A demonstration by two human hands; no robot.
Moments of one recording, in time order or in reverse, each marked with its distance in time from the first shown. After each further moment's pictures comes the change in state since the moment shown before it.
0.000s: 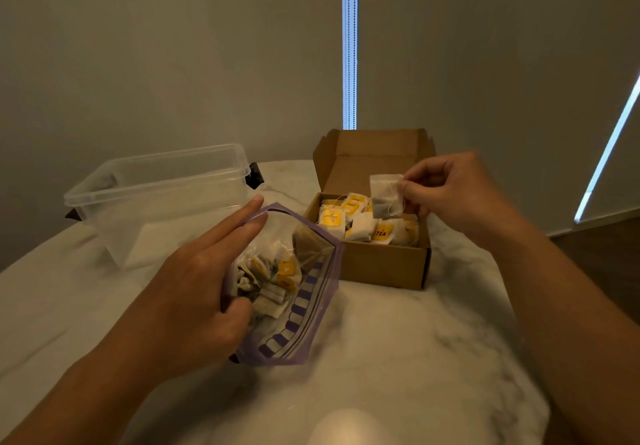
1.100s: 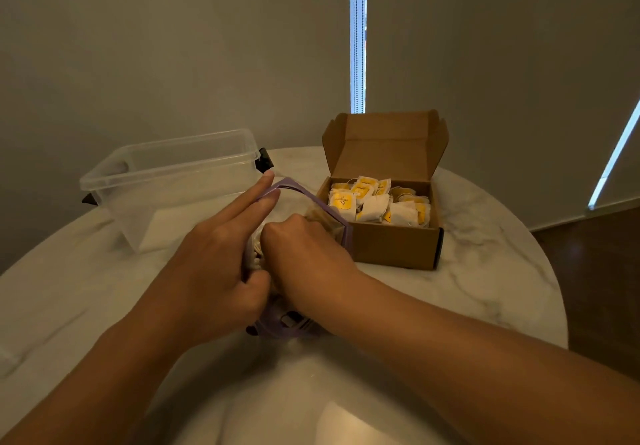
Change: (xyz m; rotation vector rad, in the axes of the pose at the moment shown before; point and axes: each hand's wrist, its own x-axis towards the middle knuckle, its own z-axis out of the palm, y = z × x) left_hand 0.004 -0.001 0.005 0.029 0.015 -0.047; right_hand -0.068 -0.077 0.141 -0.579 -0.464 -0.407
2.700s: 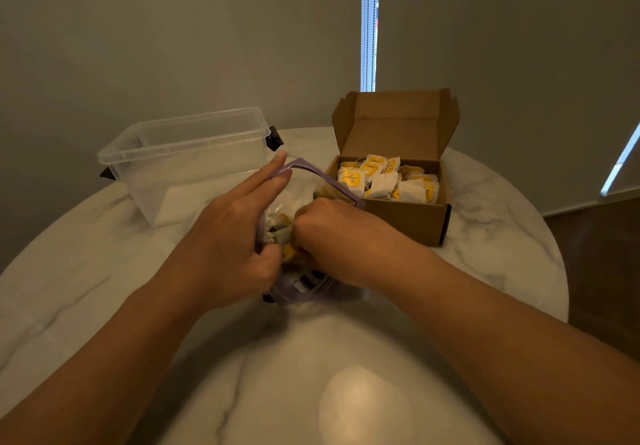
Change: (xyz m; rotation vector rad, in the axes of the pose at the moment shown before) left_hand -0.003 0.006 -0.002 0.008 -0.053 -0.011; right_hand -0.015 0.016 -0.016 -0.228 -0.183 -0.186
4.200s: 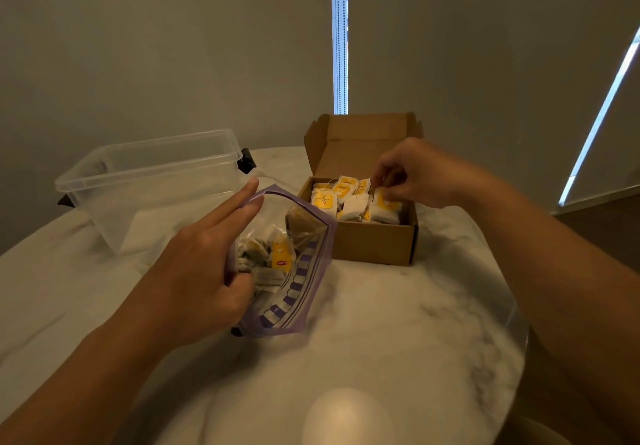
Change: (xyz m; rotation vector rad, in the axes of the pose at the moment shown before) left_hand 0.001 -0.003 0.005 -0.012 0.035 0.018; right_hand -0.037 0.158 -0.030 0.345 0.158 0.396
